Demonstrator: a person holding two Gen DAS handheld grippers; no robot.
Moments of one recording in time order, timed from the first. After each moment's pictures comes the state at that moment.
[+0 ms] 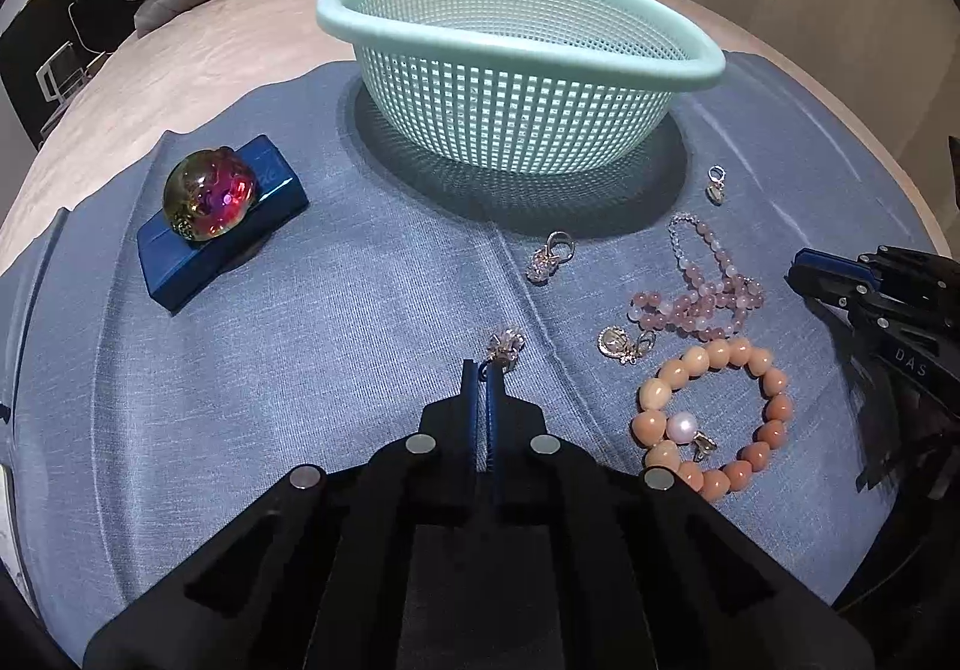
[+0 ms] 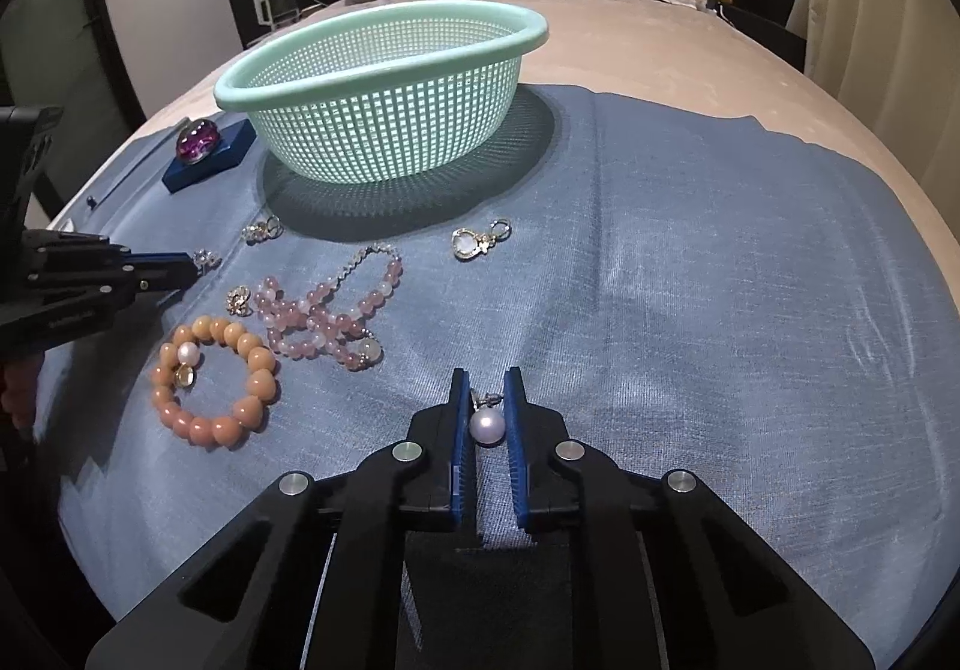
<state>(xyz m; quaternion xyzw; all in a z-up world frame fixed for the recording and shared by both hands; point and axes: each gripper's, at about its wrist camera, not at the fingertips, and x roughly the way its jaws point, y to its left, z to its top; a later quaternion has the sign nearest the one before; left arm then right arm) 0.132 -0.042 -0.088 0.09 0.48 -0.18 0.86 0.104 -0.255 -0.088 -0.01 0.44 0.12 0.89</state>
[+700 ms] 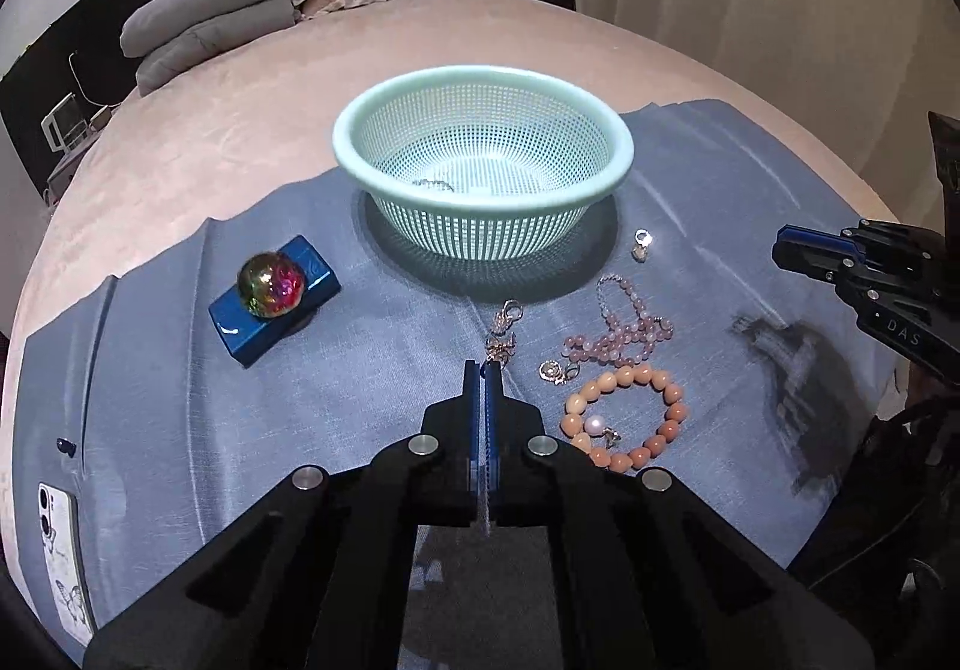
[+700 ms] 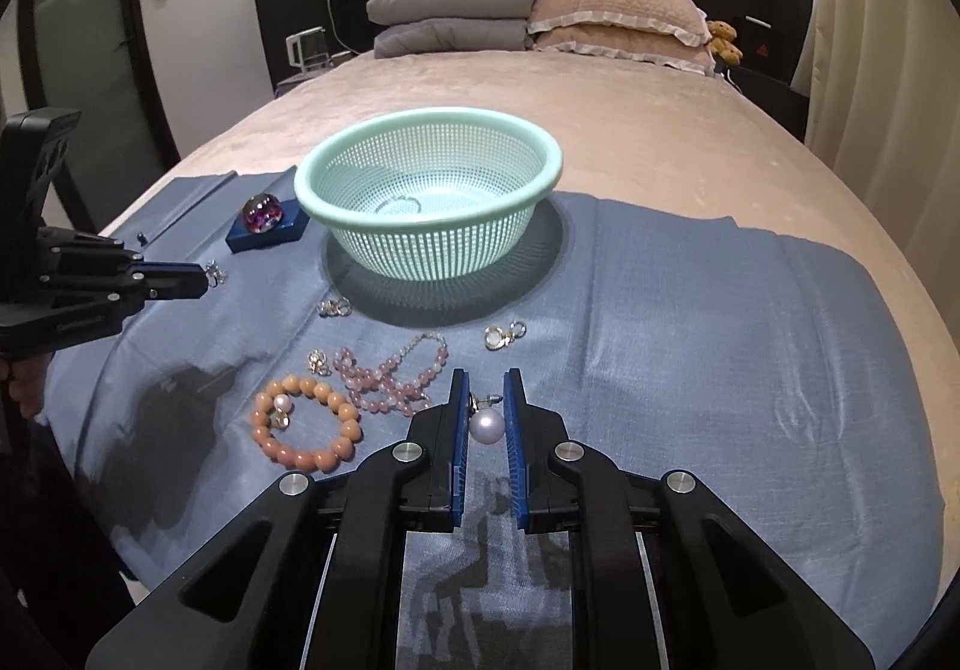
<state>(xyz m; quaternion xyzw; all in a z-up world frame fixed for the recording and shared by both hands) 0.096 -0.041 -0.007 0.10 0.43 -0.20 0.88 0.074 -0.255 -0.007 -0.03 0.37 0.14 0.92</state>
